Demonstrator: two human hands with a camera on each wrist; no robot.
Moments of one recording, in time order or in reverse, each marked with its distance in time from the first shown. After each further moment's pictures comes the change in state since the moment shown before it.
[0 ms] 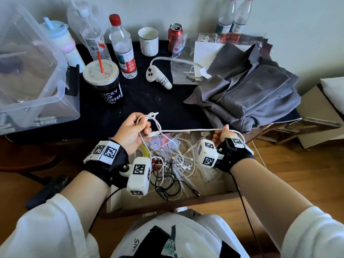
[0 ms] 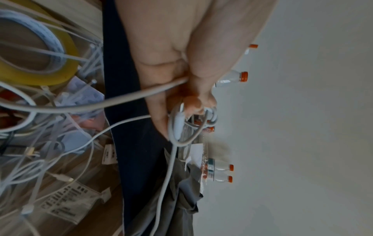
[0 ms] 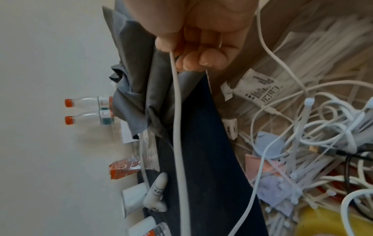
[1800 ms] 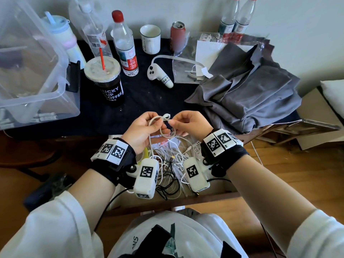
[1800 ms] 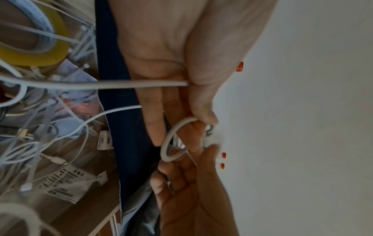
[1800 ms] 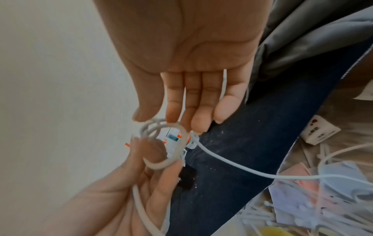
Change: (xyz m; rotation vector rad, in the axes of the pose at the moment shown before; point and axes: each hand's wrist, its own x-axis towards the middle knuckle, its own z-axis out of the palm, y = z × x) left_hand -0.012 0.005 0.020 0.010 -0.091 -0.035; right_hand -0.103 -0.010 0.049 -0.762 -0.792 -0.665
